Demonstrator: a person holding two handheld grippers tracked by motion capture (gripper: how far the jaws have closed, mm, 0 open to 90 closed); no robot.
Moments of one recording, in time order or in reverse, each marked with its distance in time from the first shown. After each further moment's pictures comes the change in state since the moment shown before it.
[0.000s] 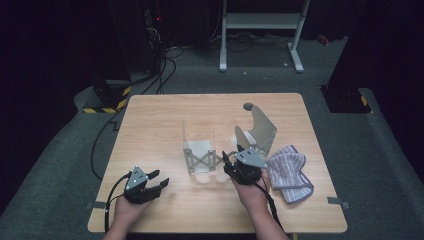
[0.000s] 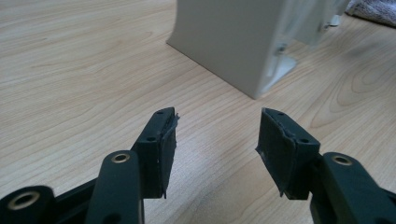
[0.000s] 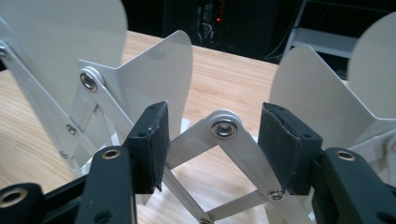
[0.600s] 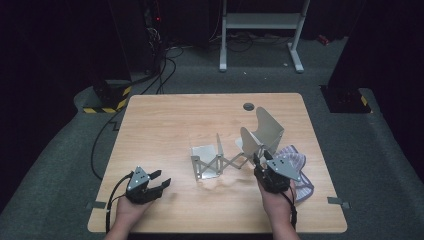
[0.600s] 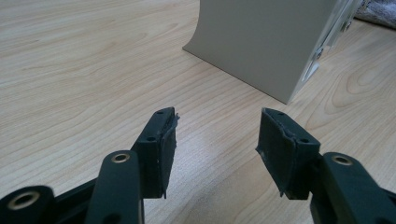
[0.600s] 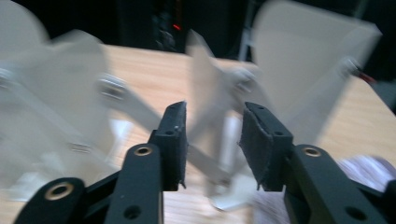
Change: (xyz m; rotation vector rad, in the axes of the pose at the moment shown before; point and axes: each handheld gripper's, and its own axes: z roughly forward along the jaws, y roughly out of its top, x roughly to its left) left arm -0.004 0.001 0.003 -0.003 -0.009 0.004; right arm -0.053 -0.025 -0.044 -0.026 -0.162 0.094
